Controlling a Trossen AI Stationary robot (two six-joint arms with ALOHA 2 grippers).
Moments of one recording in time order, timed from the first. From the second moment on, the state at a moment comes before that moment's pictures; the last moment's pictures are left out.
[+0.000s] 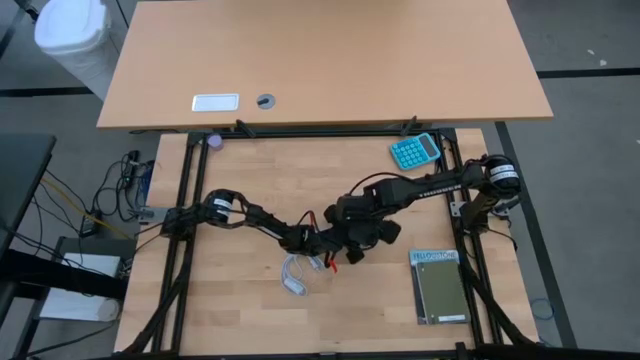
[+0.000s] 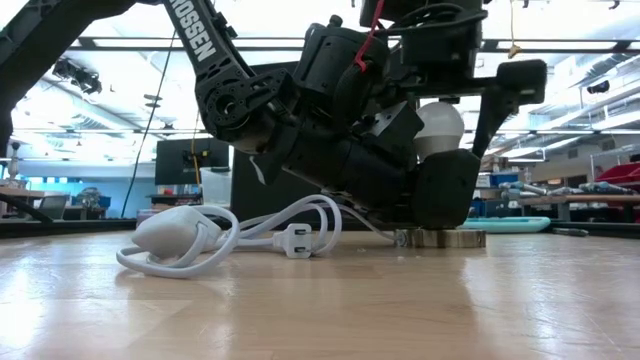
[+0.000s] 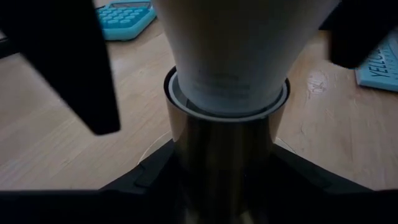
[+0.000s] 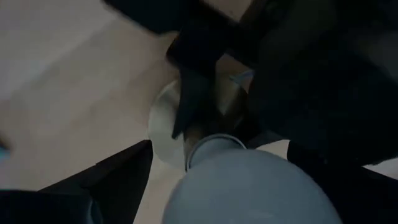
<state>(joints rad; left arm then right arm) -0.15 2.32 1.28 0.66 -0.61 -0.21 0.09 1.72 1.32 -0.97 0.05 -0.93</state>
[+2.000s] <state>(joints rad) -0.15 2.32 1.28 0.66 -0.60 -0.21 0.06 1.72 1.27 -0.89 0.03 -0.29</state>
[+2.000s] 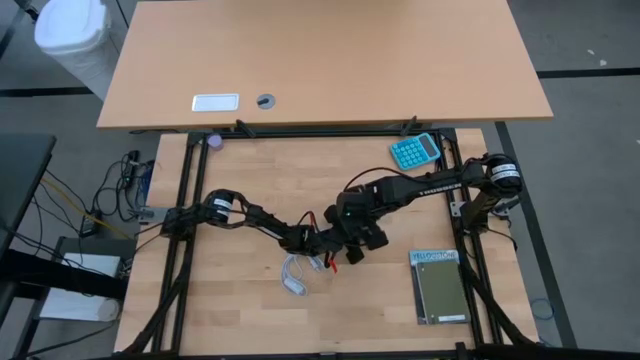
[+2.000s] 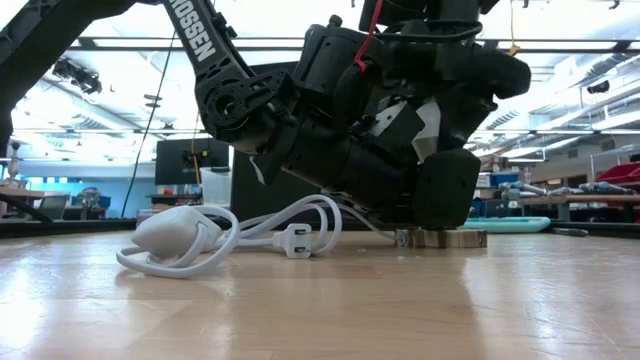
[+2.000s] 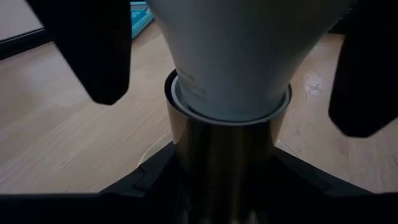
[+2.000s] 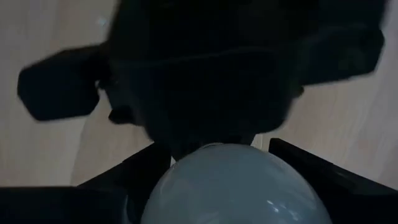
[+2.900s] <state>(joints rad) -0.15 2.32 1.28 0.66 -0.60 -0.21 0.08 1.72 1.27 -0.91 0.12 -0.69</state>
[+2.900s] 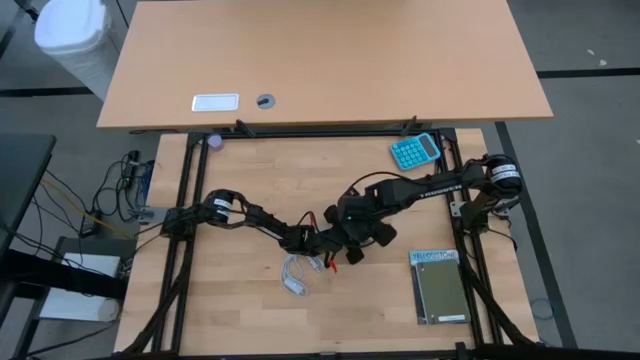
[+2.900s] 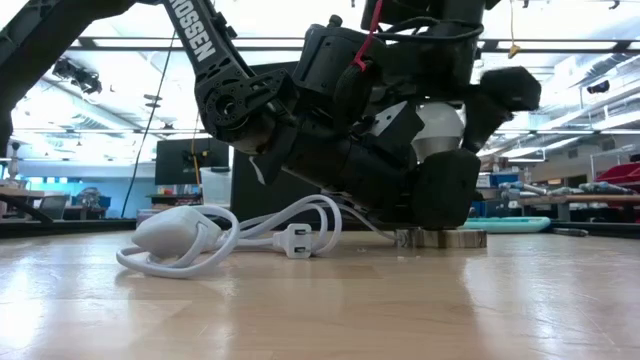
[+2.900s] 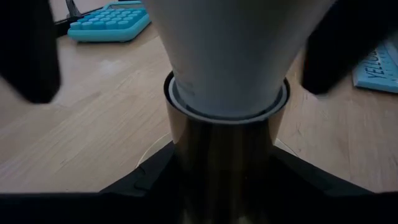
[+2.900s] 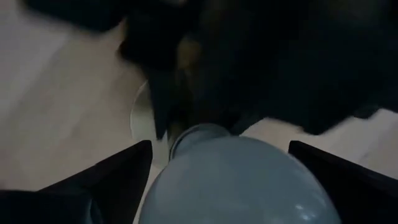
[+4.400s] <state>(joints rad) -0.15 2.32 1.28 0.66 -0.62 -0.21 0.10 1.72 1.27 -0.86 0.15 -0.15</state>
